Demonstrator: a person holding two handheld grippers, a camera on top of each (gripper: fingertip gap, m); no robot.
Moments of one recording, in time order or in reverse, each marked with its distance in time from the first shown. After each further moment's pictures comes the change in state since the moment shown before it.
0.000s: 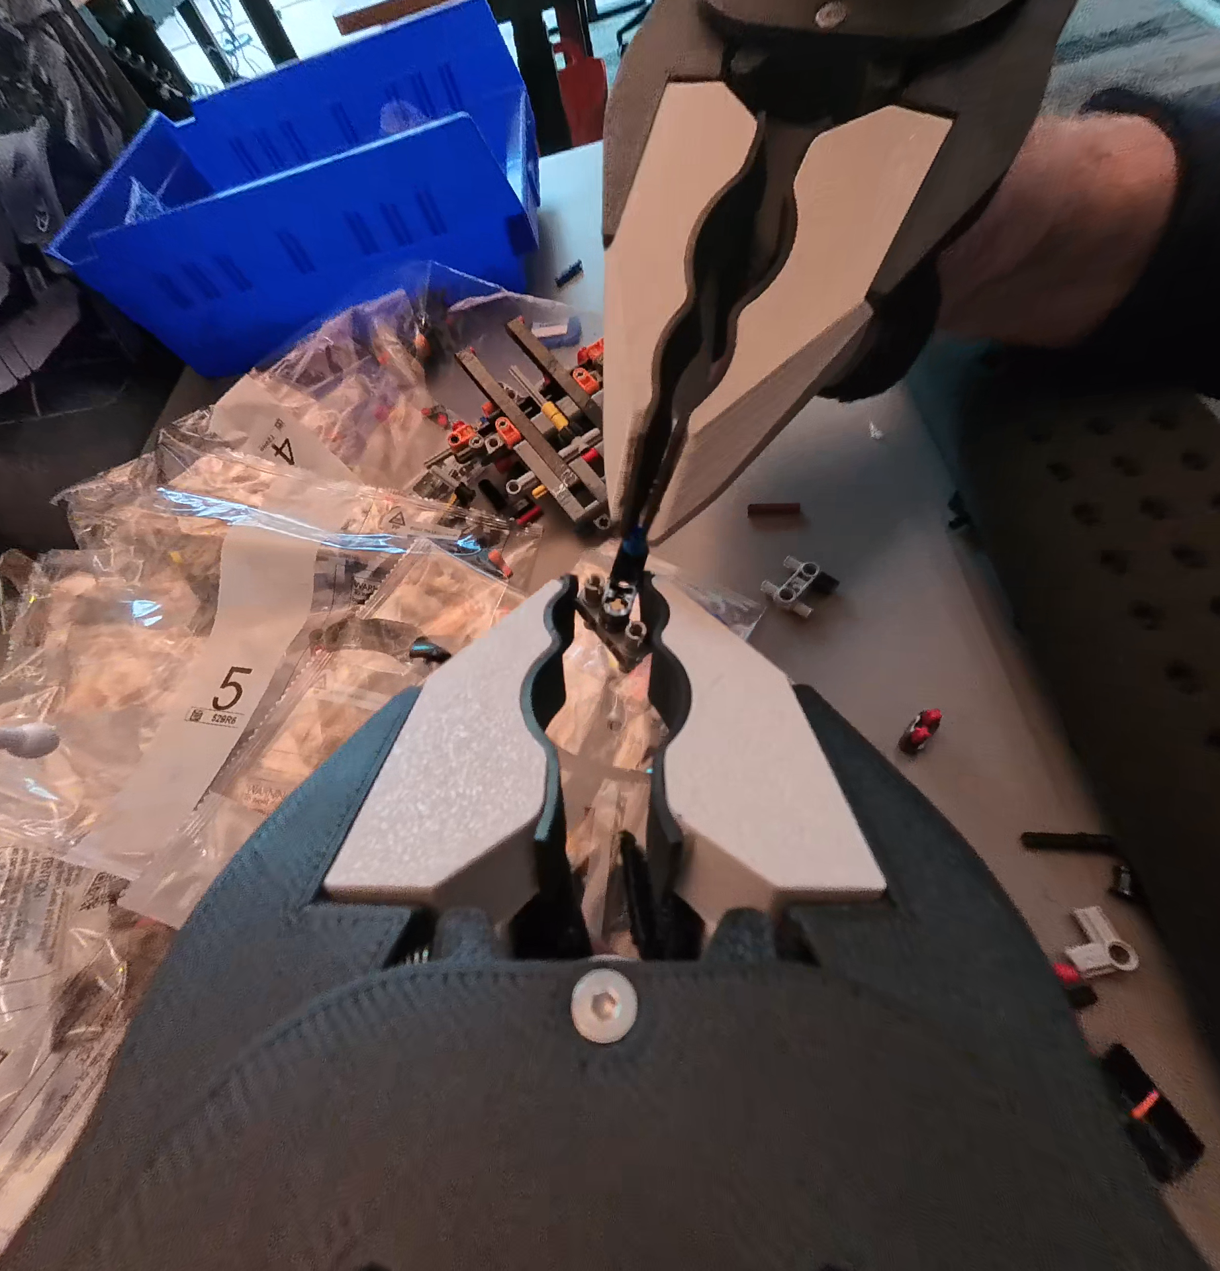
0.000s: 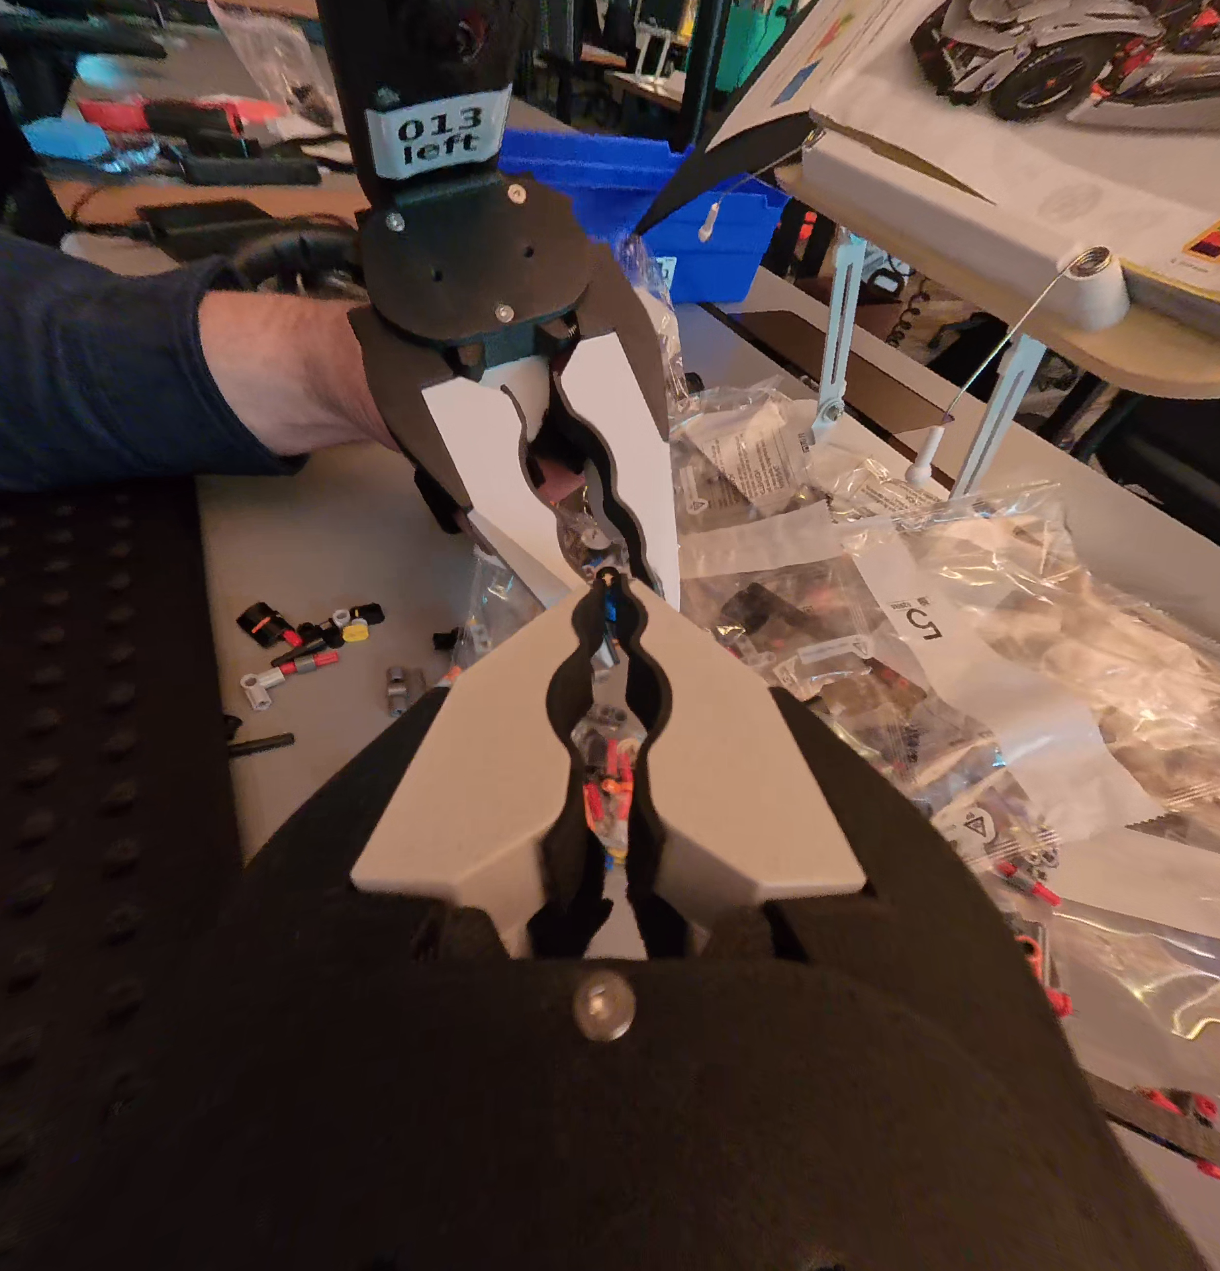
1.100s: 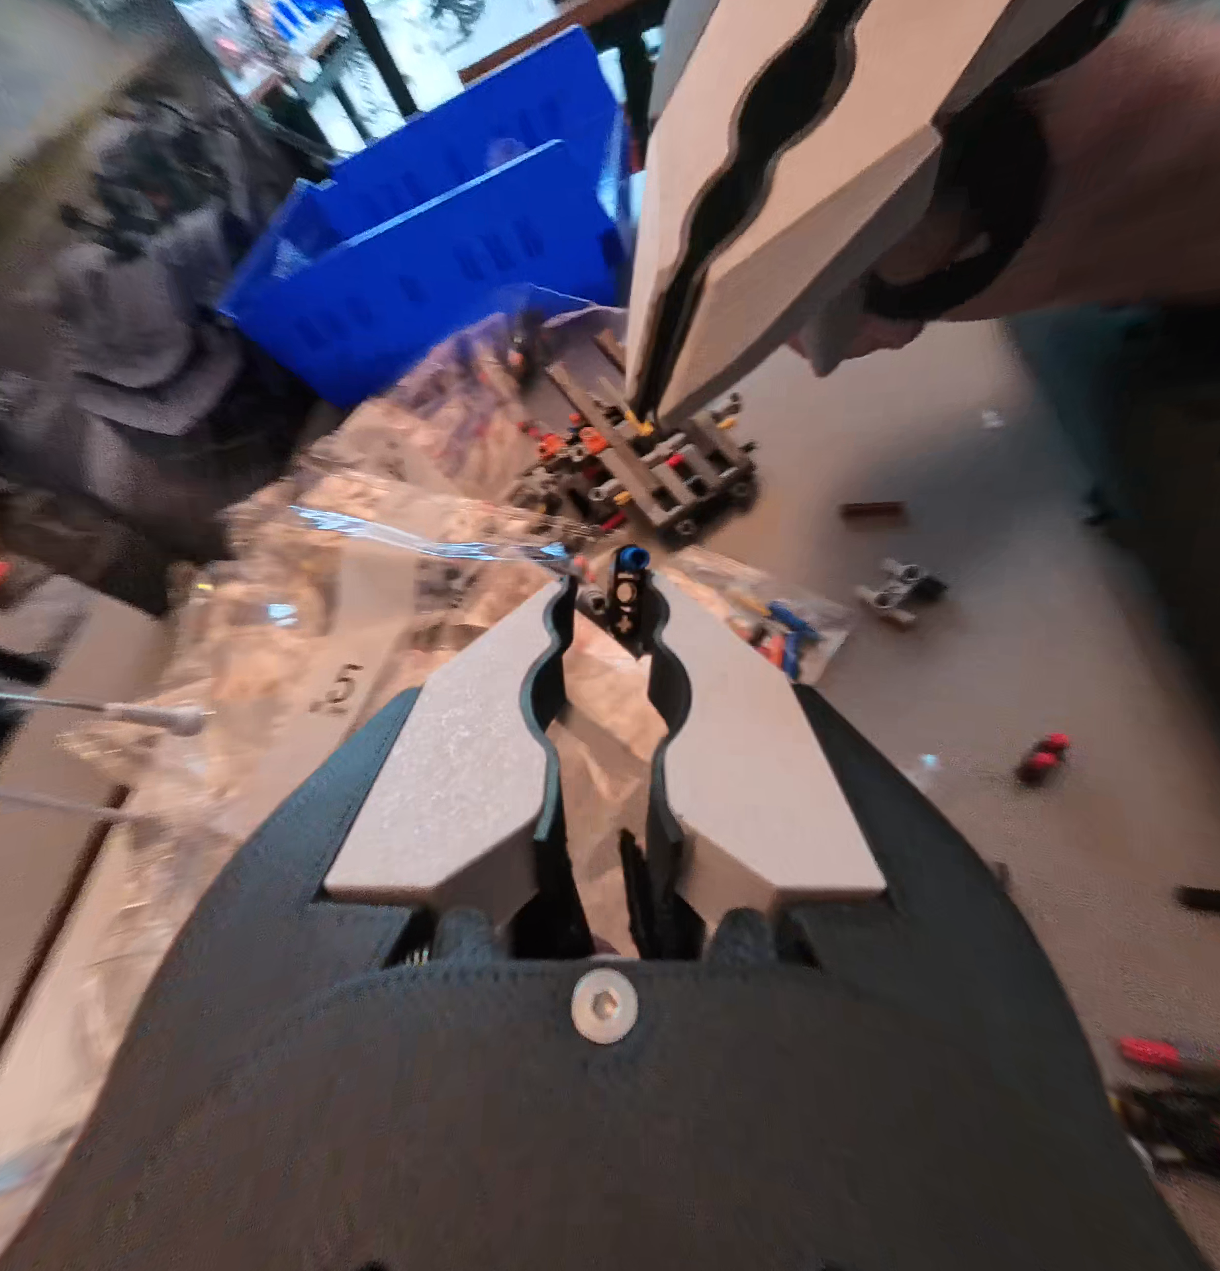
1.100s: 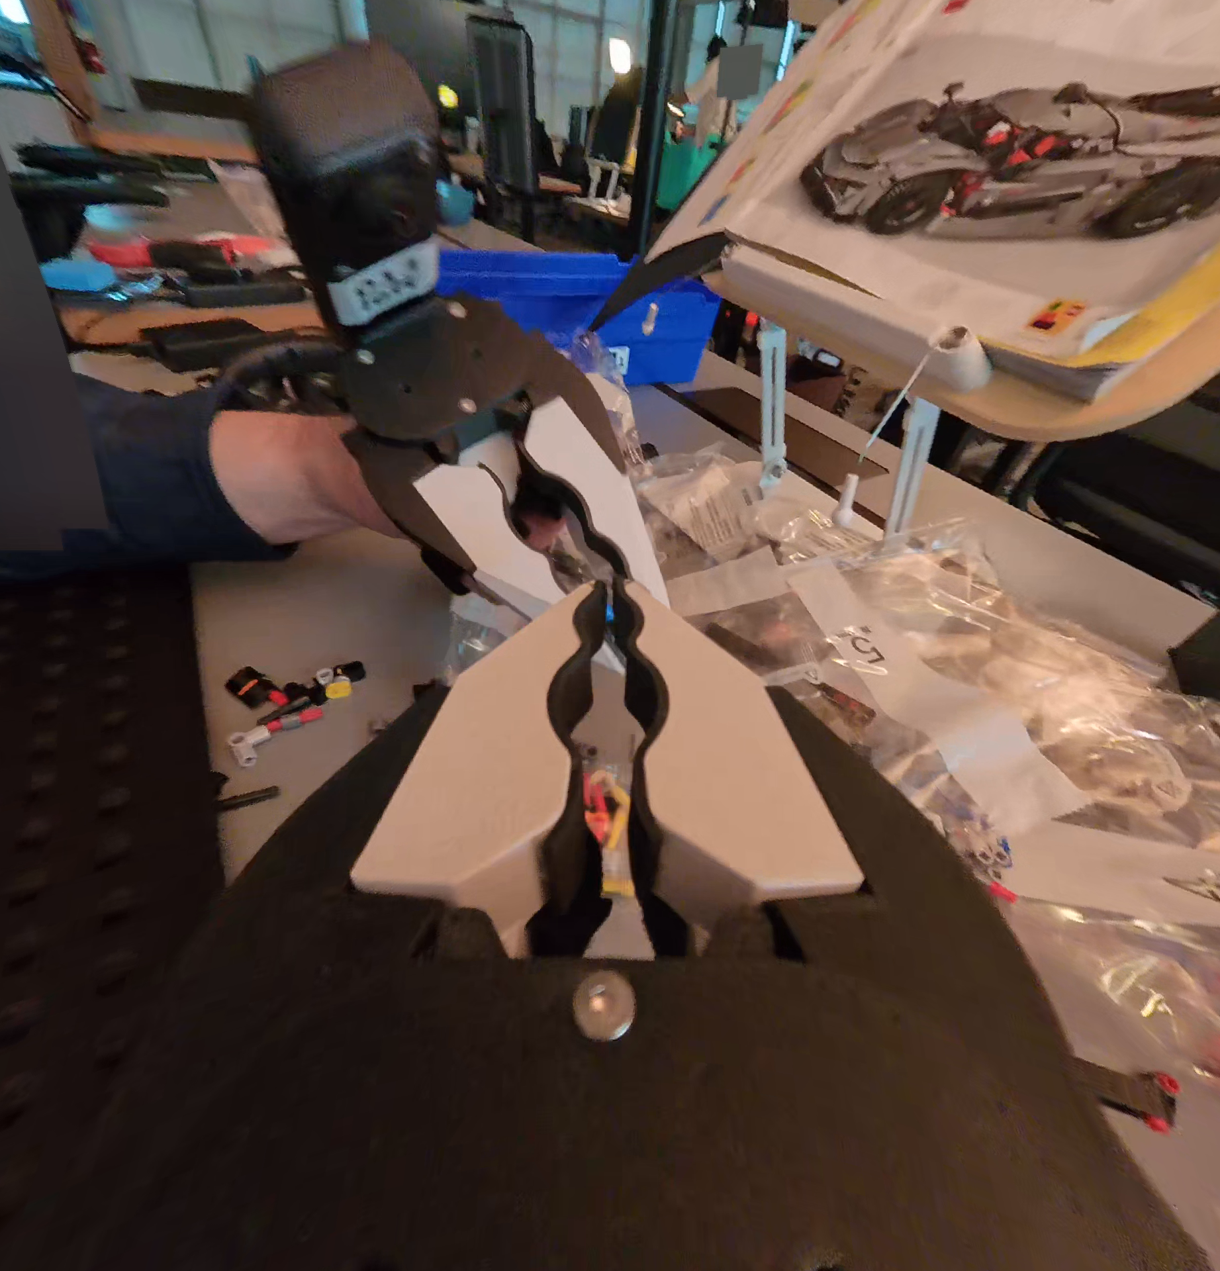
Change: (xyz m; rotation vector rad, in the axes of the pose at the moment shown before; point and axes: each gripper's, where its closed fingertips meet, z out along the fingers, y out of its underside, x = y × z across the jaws) left arm -0.021 -0.002 0.000 0.012 -0.166 0.091; right arm 0.016 -0.017 -0.015 0.112 0.062 0.032
